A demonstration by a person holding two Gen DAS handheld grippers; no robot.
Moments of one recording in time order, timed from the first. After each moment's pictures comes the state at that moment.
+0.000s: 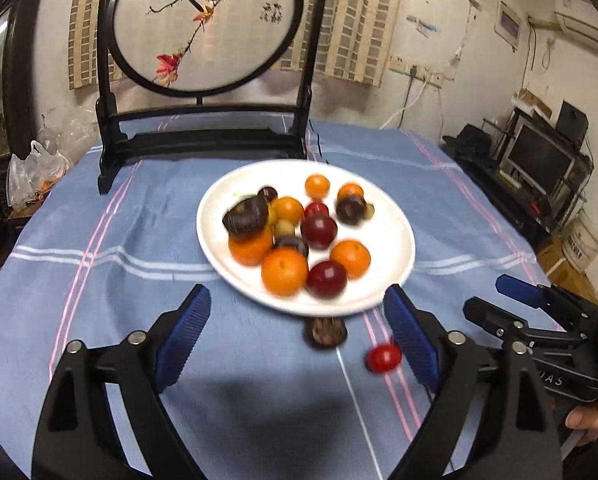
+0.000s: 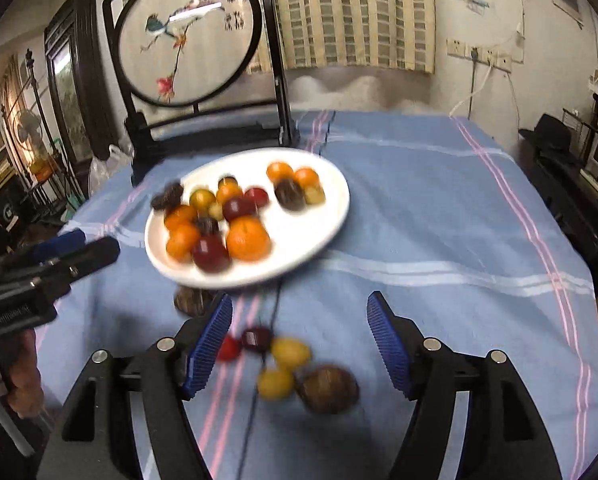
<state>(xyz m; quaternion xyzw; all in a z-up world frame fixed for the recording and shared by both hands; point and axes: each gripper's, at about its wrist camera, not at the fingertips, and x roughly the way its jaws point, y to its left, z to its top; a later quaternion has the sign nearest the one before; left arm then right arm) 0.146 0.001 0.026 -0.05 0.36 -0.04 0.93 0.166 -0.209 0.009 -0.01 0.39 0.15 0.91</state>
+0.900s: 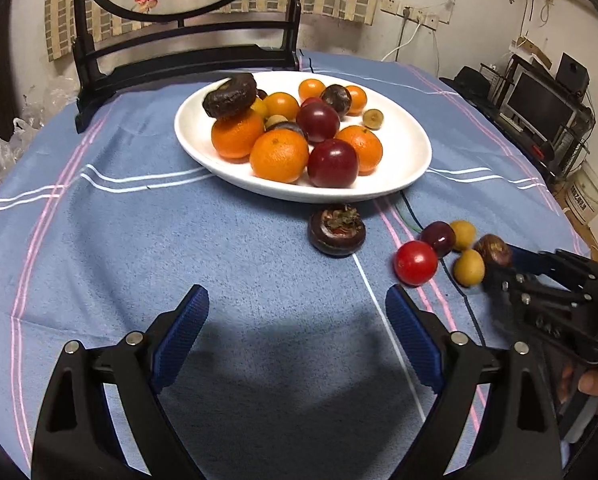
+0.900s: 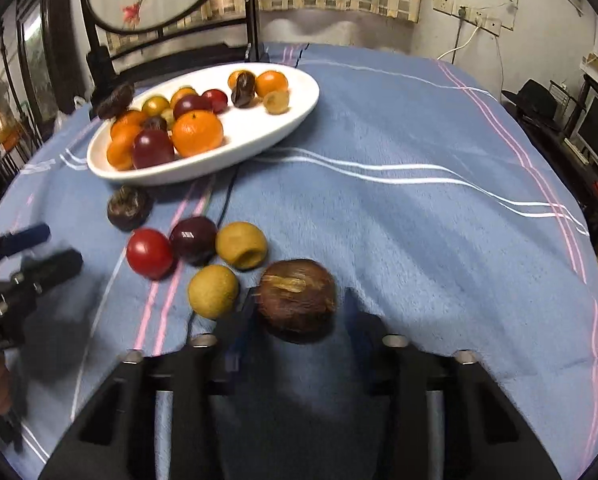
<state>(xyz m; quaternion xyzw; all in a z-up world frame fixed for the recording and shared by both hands) 0.142 -0.001 -0.044 -0.03 0.44 -0.07 0.90 0.163 -0.212 -0.055 -0.04 0.45 0.09 0.89</state>
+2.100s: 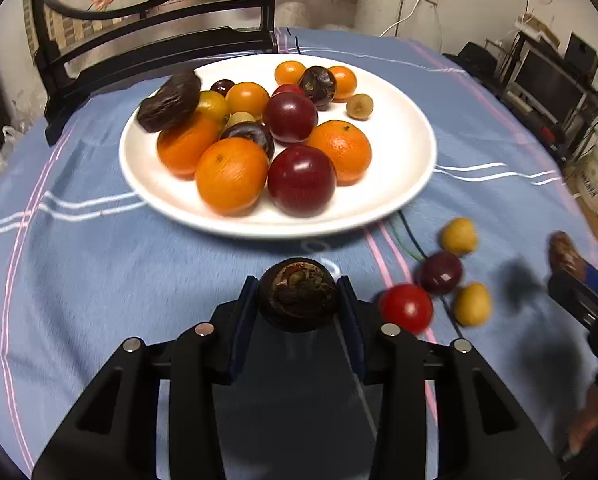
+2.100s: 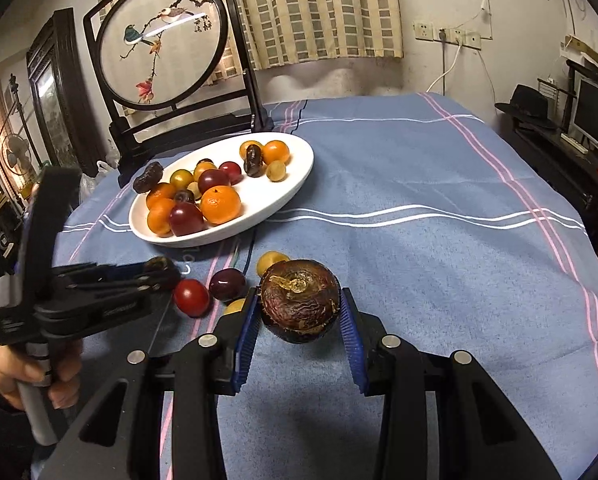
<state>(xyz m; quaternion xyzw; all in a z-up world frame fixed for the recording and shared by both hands) 0.182 -0.033 -0.047 -0.01 0.47 -0.07 0.88 0.134 -0.238 -0.020 0.03 0.37 0.12 0.92</state>
